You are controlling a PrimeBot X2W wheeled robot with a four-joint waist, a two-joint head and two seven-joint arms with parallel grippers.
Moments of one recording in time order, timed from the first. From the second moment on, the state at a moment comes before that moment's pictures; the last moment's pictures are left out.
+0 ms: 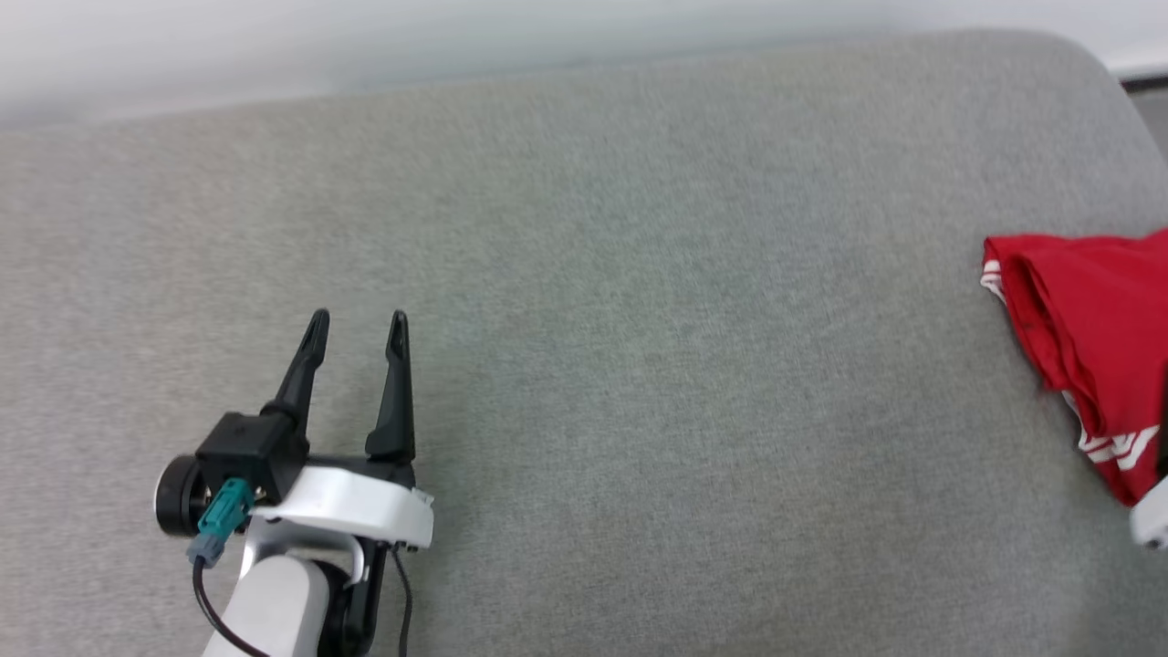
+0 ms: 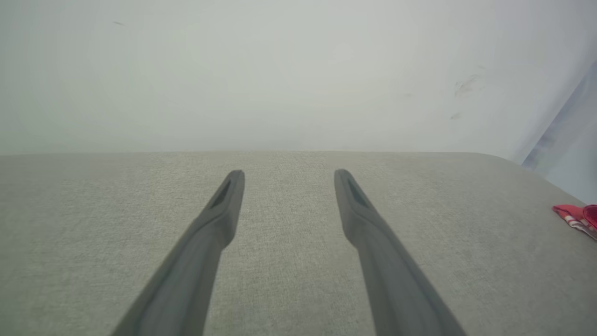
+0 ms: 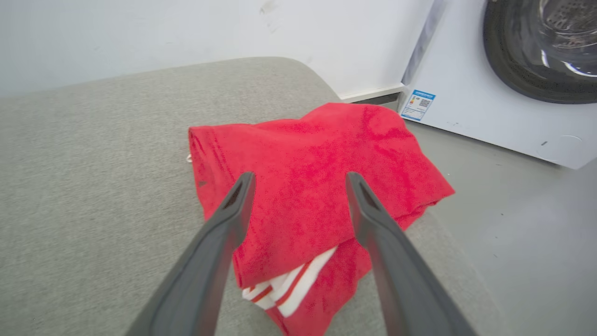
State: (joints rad) left arm -0.22 0.19 -0.21 0.08 -0.32 0.08 -0.26; right arm -0.26 -0.22 -0.41 0.30 0.13 0.13 0.05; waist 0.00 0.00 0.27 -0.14
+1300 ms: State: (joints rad) left arm 0.01 0.21 -0.19 0.20 -0.39 0.11 -0.26; right arm 0.18 -0.05 -0.11 -0.24 0.12 0.13 0.08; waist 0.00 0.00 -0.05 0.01
